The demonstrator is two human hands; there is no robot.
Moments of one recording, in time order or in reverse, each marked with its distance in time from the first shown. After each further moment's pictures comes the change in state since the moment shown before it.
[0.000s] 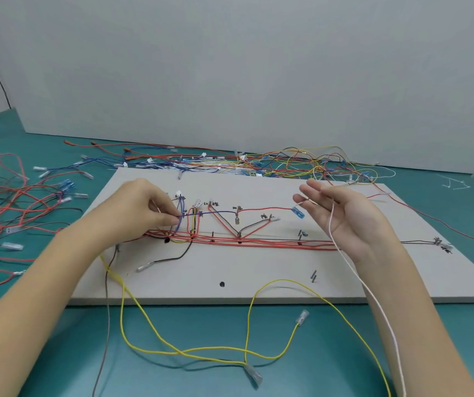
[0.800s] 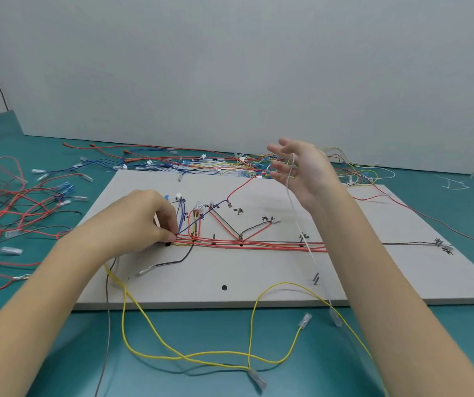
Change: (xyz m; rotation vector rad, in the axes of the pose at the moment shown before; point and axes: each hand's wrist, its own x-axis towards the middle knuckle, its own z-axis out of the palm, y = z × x) left_hand -0.007 0.008 0.001 0.244 -0.116 -0.037; right_hand 0.045 -0.004 0.073 -0.291 0.045 -0.116
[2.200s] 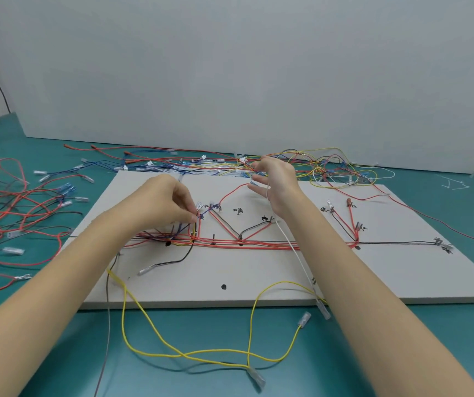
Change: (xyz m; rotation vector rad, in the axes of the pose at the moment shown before) left_hand 0.042 0.008 0.009 -0.271 0.024 -0.012; right_hand 0.047 0.050 0.018 -0.030 0.044 0.054
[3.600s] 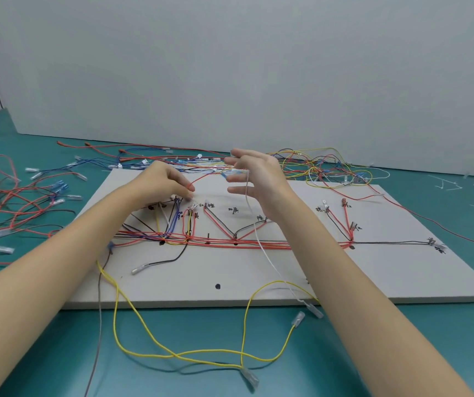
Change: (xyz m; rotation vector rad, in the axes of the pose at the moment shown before) left_hand 0.061 -0.028 0.002 -0.255 0.026 -0.072; right_hand -0.045 -0.014 0.013 -0.162 -0.224 -0.091
